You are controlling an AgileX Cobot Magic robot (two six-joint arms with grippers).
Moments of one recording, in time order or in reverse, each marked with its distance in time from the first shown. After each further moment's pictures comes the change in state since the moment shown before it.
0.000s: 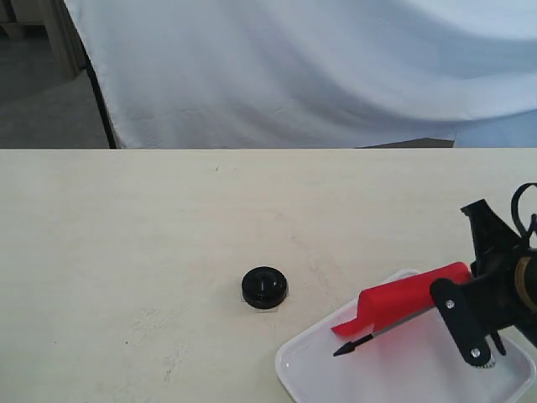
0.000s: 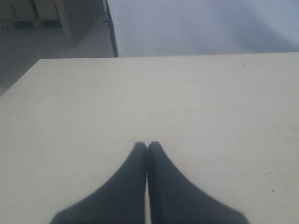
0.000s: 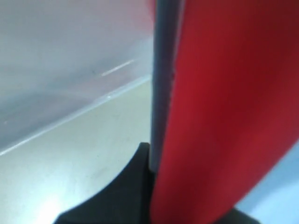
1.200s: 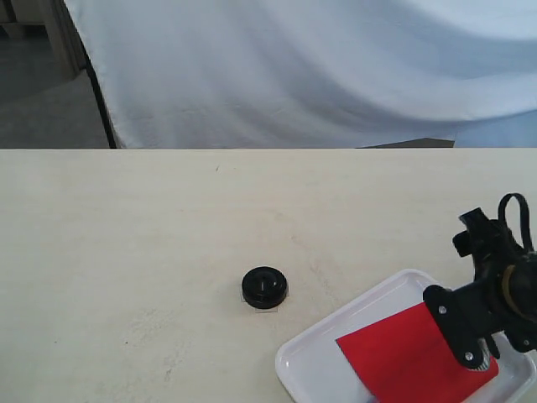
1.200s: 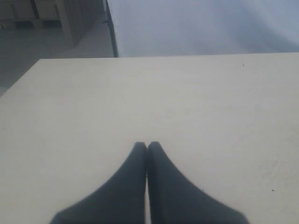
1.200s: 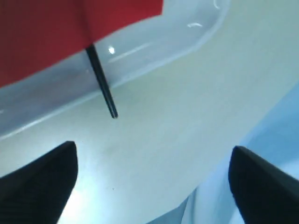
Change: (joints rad) left arm 0.000 0.000 0.000 0.000 0.000 0.000; right arm 0.074 0.048 -0.003 0.060 0.179 0.007
